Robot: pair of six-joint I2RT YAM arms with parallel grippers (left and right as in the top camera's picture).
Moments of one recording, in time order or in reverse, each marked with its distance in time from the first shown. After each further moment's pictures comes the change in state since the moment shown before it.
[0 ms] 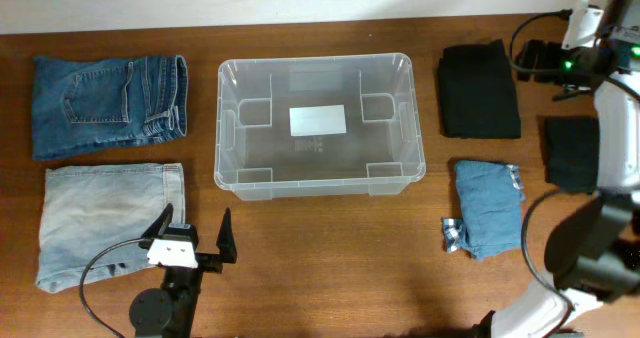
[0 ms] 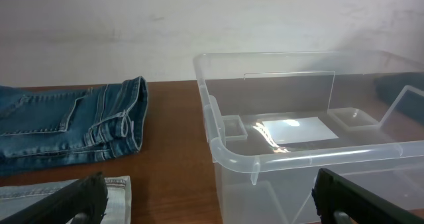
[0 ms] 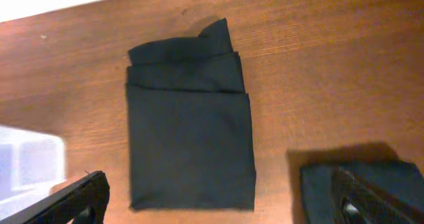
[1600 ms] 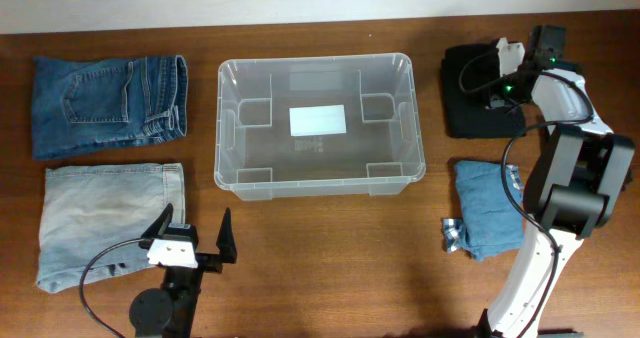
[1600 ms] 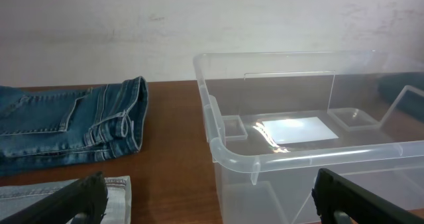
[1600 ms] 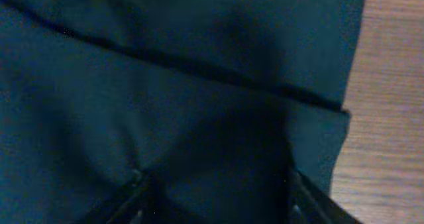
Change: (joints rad) left arm 0.000 0.000 0.000 0.000 0.000 0.000; right arm 0.074 0.387 0.014 0.183 0.085 -0.220
